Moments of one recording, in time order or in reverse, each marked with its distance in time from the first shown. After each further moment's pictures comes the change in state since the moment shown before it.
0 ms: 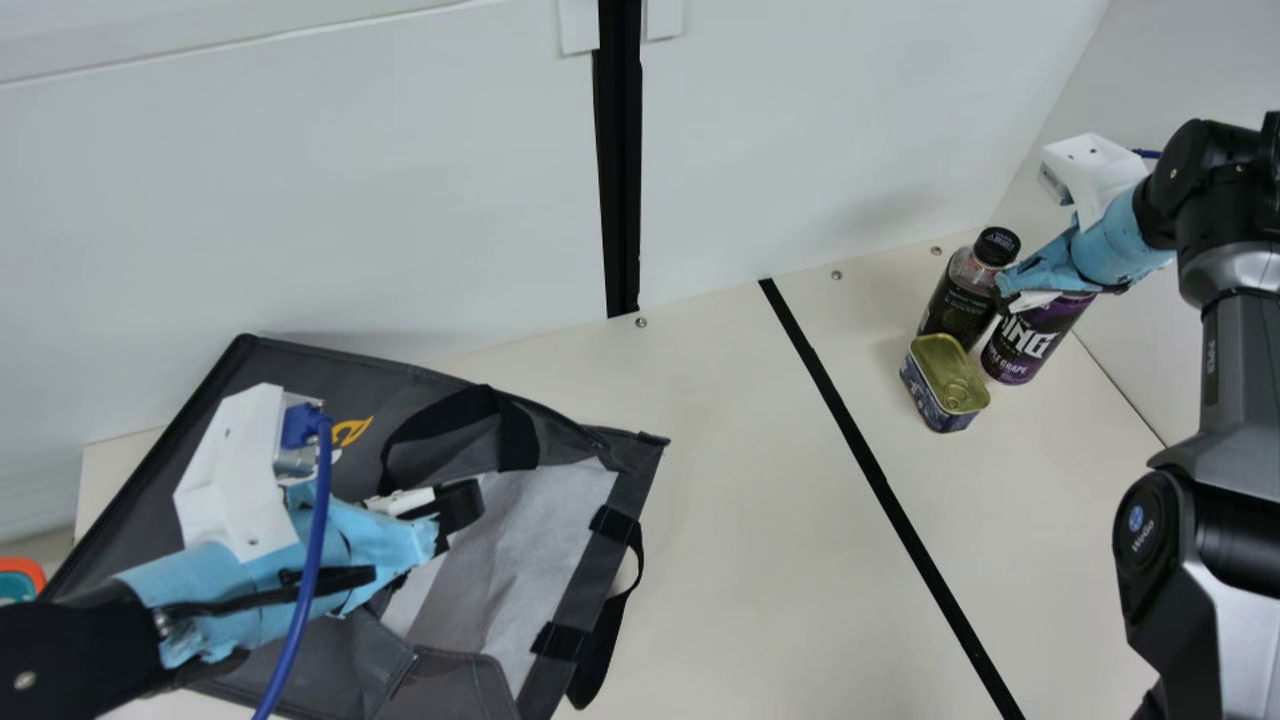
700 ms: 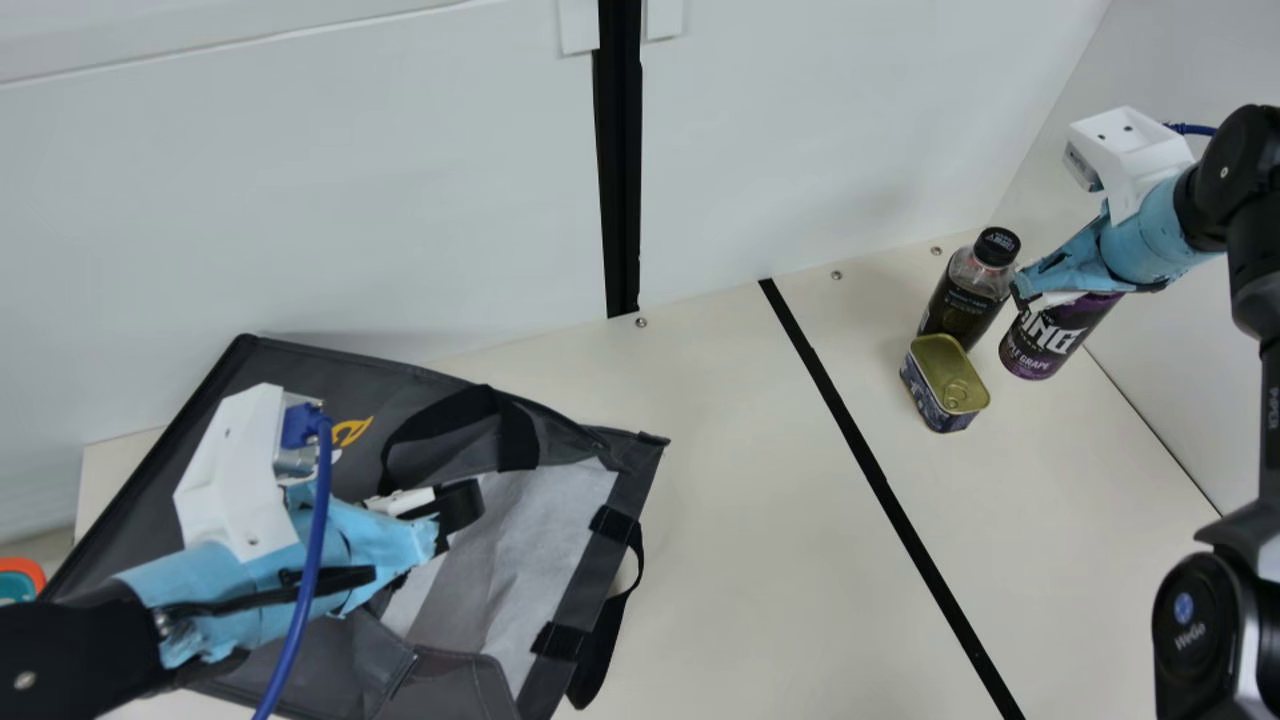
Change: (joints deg) left arm 0.0 0.0 0.0 0.0 0.0 0.0; right arm 1.7 -14.4 10.4 -1.3 0.0 0.9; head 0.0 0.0
